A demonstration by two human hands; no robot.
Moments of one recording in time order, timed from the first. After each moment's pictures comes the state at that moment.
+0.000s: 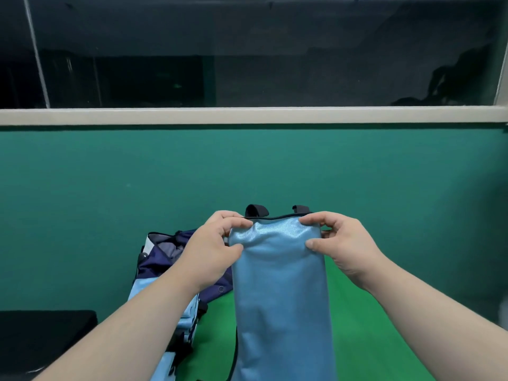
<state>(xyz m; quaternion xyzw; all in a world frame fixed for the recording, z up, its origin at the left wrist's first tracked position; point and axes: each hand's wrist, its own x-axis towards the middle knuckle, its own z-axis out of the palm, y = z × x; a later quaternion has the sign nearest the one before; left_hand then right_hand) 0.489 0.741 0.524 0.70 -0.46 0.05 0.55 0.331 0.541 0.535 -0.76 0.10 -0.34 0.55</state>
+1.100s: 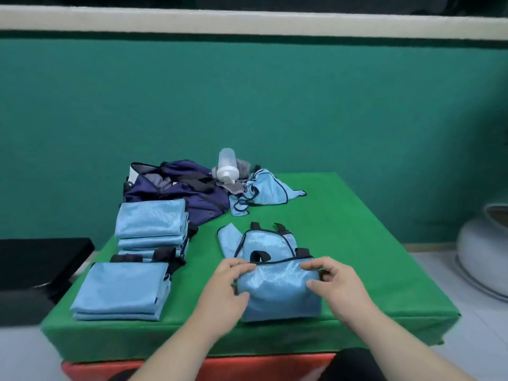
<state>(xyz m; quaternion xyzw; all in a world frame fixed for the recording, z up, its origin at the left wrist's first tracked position) 0.421 0.755 0.310 0.78 -0.40 -0.08 0.47 0.273 0.560 0.320 -0.77 0.27 -0.25 0.53</state>
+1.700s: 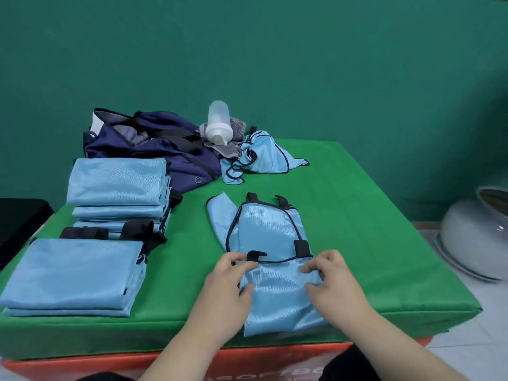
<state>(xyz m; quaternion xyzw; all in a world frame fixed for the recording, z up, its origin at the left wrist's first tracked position) 0.447 0.733 0.245 0.82 -0.38 -0.12 0.40 0.308 0.552 0.260 -0.89 0.32 -0.13 0.31</state>
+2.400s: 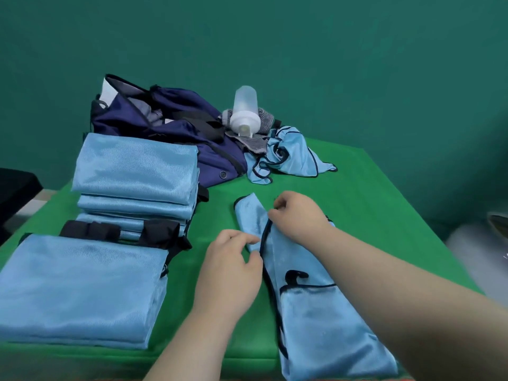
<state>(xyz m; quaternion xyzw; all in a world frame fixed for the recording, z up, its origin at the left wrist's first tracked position) 0.528 0.725 0.248 0.82 -0.26 -0.07 0.51 0.523 0.551 0.299 -0.93 0.32 -0.07 0.18</state>
